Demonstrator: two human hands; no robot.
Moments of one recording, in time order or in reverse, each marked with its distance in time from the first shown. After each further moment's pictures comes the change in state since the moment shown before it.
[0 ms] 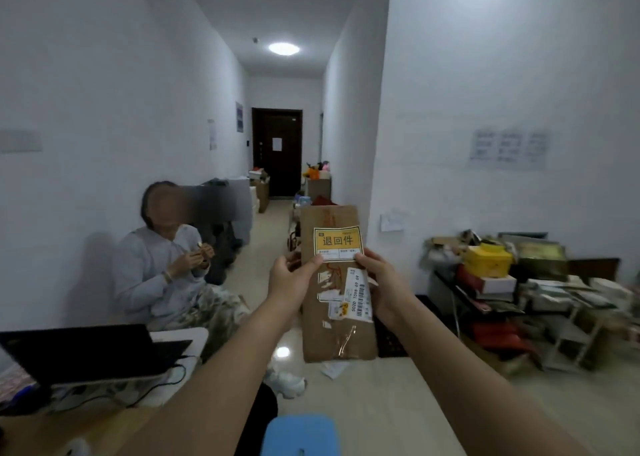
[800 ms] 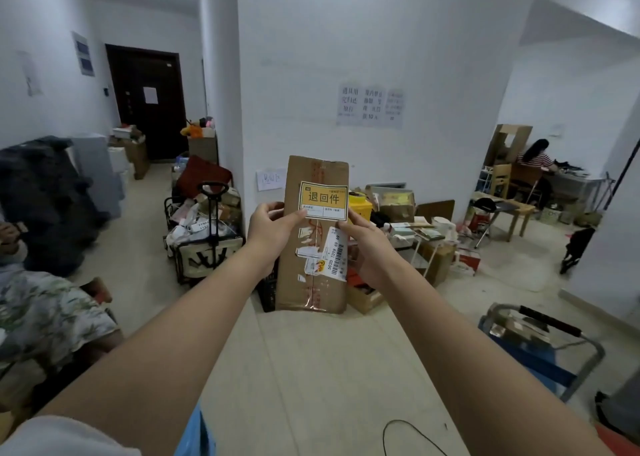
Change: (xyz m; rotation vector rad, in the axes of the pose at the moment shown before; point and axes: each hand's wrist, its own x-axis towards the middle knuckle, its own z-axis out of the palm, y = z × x) left_hand -0.058 -0.041 0.333 -0.009 -0.300 -0.022; right_hand -0.073 -0.111 -0.317 -0.147 0.229 -0.083
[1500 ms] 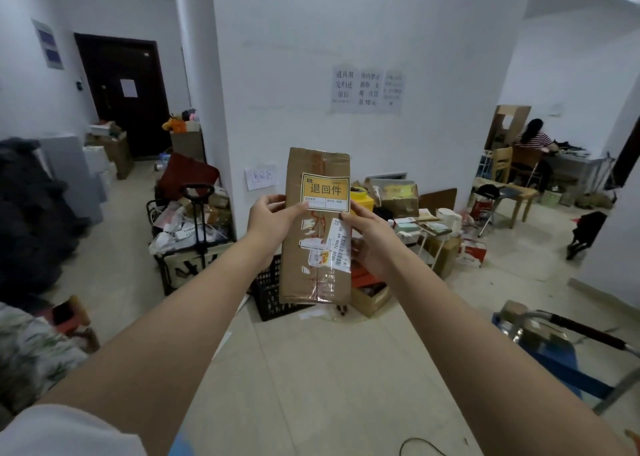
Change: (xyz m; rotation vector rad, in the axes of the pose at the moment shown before) left_hand 0.163 -0.019 0.027 0.047 -0.070 -0.013; right_hand 0.164 0.002 -0.020 0.047 0.017 0.011
